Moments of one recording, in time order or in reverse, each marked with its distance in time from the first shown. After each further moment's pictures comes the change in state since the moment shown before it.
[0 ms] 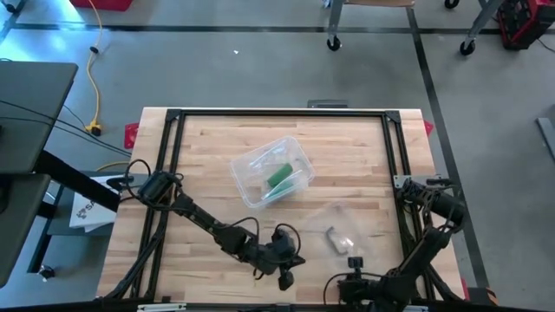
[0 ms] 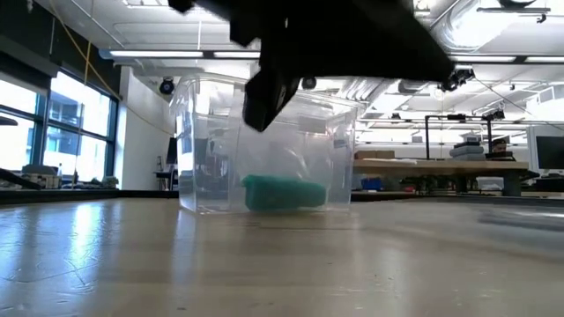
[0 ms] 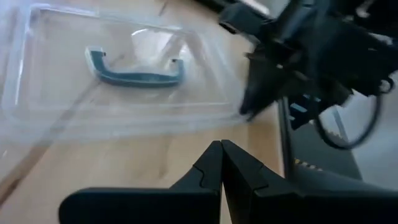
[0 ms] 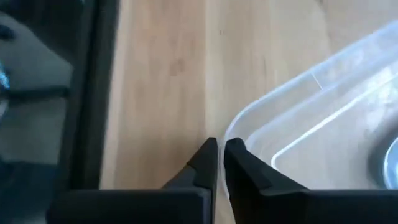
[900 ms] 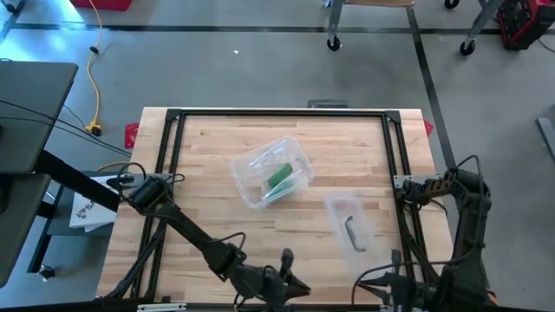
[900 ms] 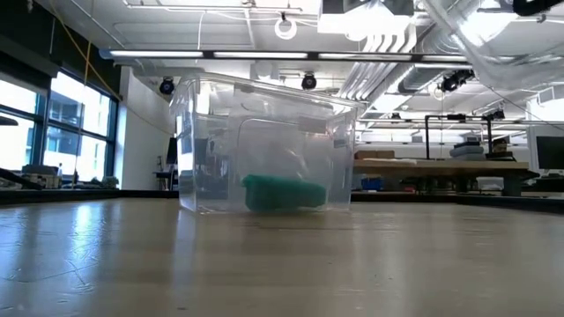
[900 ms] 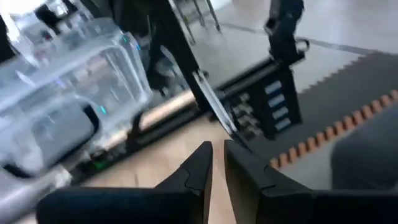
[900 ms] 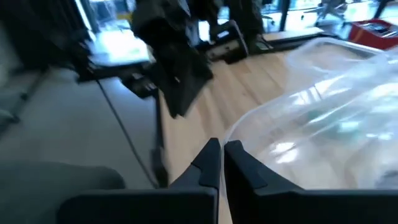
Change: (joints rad) left arm -0.136 -0.022 0.159 0.133 -0.067 1.056; right arm 0.176 -0.264 0.408 -0.525 0.632 0.304
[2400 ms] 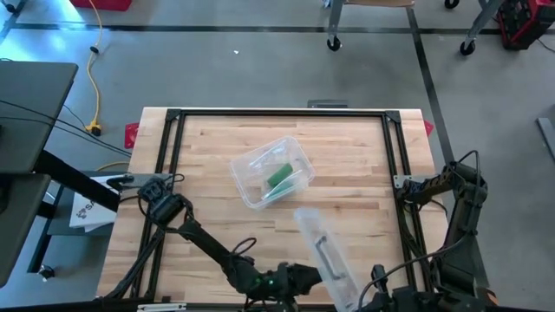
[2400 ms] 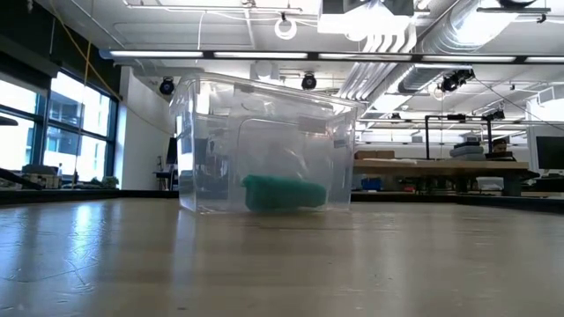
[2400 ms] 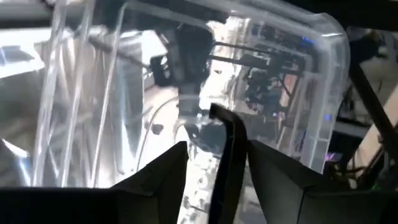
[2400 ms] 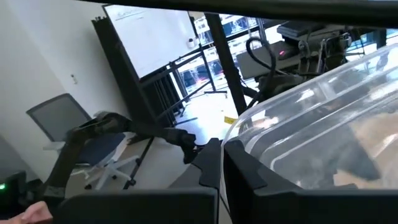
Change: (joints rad) left arm 0.012 0.243 0.232 0.747 -0.305 1.417; right arm -0.096 -0.062 0.001 1.070 -0.125 -0.807
